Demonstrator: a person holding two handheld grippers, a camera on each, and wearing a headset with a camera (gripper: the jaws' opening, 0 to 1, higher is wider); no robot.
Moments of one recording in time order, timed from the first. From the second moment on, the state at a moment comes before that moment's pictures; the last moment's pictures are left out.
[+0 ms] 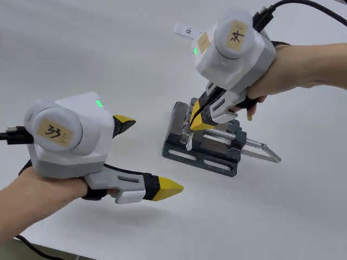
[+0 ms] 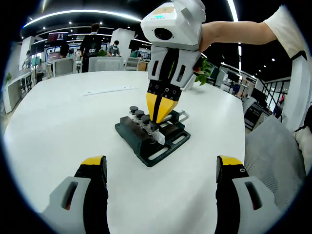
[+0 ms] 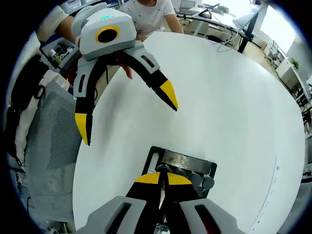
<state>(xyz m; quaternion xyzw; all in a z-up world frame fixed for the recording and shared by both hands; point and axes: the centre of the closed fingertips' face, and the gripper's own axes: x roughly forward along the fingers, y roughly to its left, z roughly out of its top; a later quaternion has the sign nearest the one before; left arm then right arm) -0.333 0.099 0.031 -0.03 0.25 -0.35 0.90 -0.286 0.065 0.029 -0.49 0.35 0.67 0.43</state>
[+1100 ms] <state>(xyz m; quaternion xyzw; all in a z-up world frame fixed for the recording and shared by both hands) -0.323 0.097 0.029 -0.04 0.24 -0.34 0.91 -0.290 0.064 0.026 -0.49 0.40 0.65 0.43</state>
